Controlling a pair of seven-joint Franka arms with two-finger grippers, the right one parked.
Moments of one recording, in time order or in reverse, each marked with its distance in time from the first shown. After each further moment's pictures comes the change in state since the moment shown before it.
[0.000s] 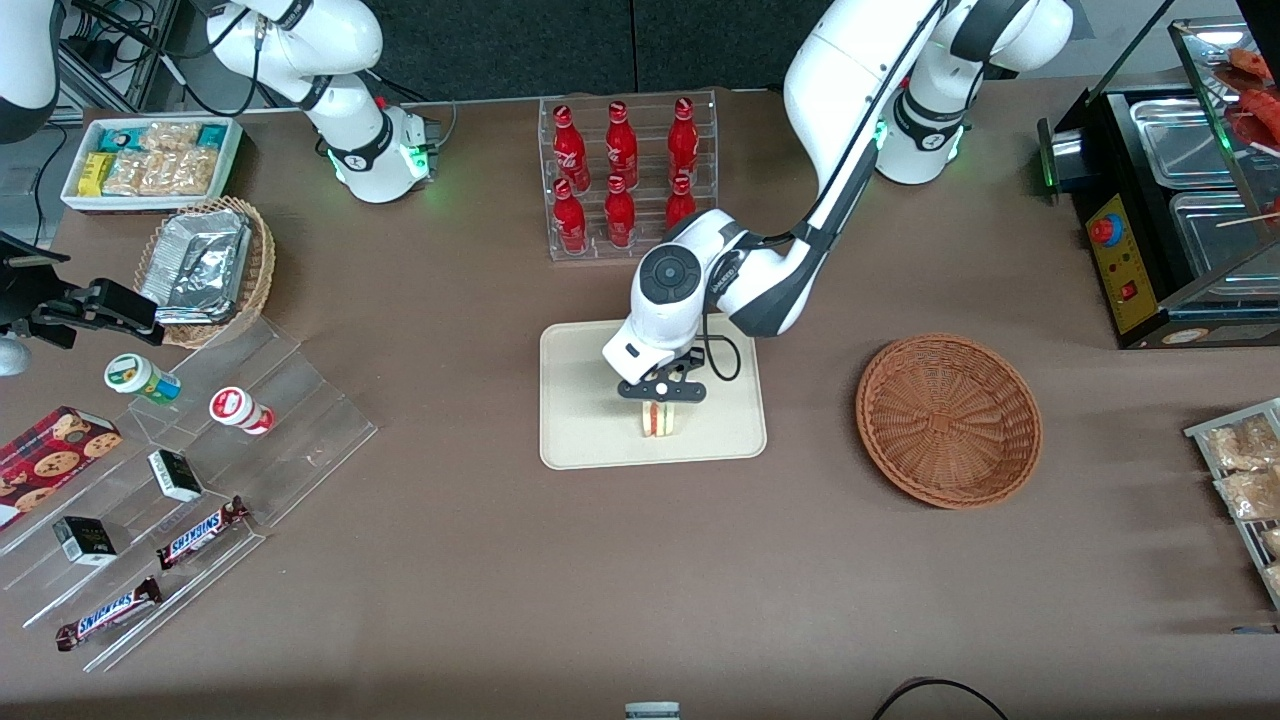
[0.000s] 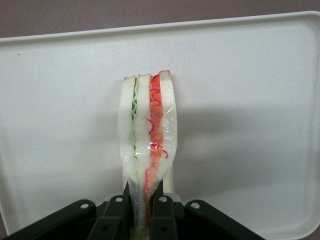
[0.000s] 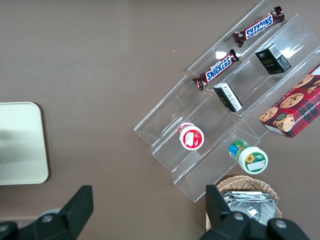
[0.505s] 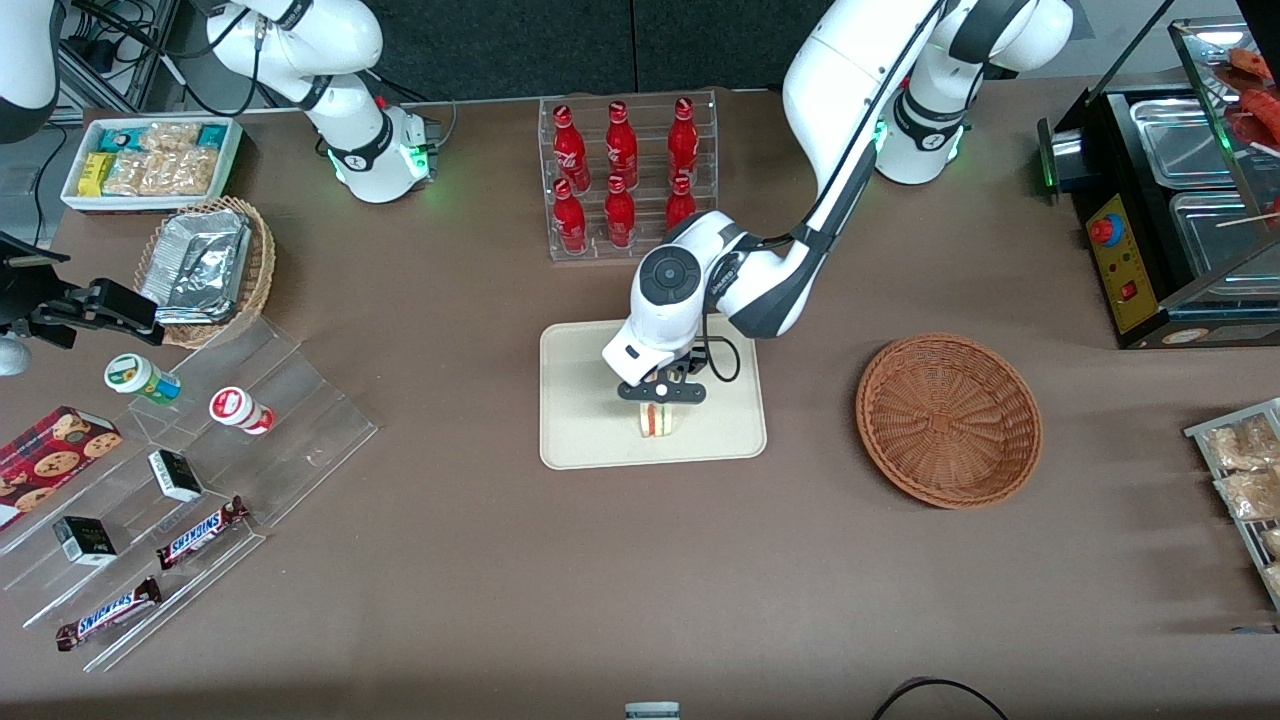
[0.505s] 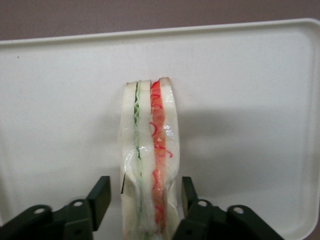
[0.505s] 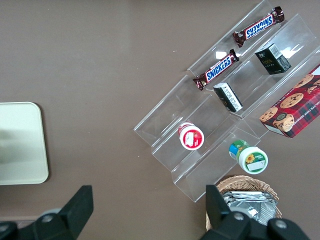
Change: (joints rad) arm 0.000 0.004 0.000 0.015 0.001 0.002 -0.014
